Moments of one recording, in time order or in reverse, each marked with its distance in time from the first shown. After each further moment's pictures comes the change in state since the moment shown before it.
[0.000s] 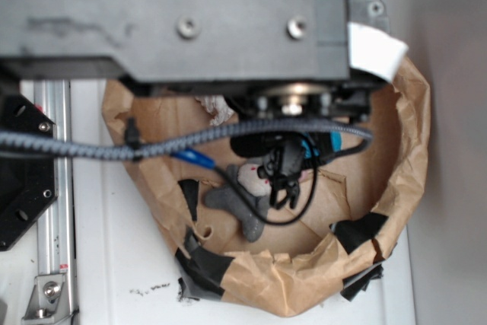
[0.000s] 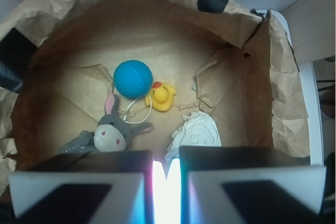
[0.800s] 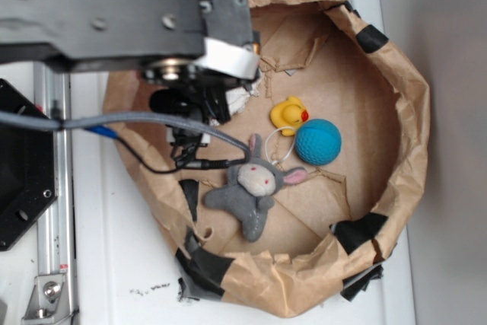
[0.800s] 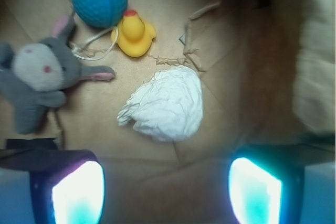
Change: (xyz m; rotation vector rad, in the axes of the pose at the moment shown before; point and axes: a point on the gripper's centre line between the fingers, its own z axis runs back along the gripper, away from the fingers) arm -0.039 0.036 -0.069 0.042 0.026 -0.239
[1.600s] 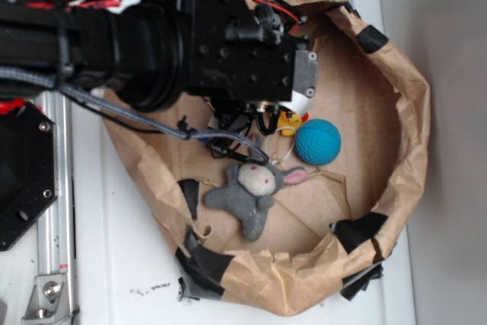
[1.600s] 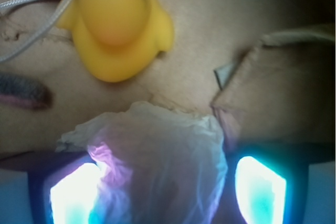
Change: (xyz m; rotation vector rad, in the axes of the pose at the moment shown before) arm 0.039 0.006 -0.074 0.077 0.029 -0.355
